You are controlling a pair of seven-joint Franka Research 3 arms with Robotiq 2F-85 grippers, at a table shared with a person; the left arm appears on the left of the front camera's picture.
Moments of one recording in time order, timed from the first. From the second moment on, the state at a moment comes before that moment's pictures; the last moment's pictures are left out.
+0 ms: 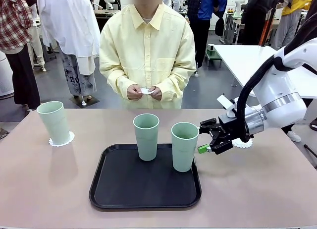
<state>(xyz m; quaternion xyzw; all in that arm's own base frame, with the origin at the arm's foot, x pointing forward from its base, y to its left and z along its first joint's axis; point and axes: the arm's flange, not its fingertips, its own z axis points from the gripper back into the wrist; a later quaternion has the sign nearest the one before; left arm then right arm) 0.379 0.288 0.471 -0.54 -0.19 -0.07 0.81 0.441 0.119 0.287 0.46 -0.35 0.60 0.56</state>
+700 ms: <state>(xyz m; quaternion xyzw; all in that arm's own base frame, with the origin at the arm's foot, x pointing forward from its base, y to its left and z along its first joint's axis) 0.379 0.288 0.471 -0.54 -0.19 -0.07 0.81 0.436 0.140 0.279 0.47 -0.33 0.62 0.53</state>
